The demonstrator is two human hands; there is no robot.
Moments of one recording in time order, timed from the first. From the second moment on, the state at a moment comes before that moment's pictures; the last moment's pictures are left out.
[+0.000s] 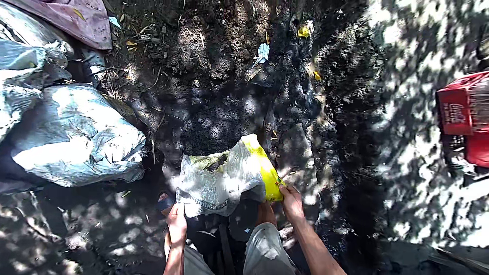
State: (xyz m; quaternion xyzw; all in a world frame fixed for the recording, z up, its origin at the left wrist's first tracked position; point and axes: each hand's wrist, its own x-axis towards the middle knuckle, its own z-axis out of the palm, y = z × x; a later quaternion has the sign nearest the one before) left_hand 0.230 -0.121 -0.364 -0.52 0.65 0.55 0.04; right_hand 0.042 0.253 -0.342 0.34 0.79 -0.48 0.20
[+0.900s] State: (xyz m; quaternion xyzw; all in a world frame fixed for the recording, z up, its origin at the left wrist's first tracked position) left_hand 0.150 -0.152 -0.362 -0.52 0.64 0.53 0.18; right_hand -0.015 0.218 -0.399 0.33 0.81 -0.38 0.31
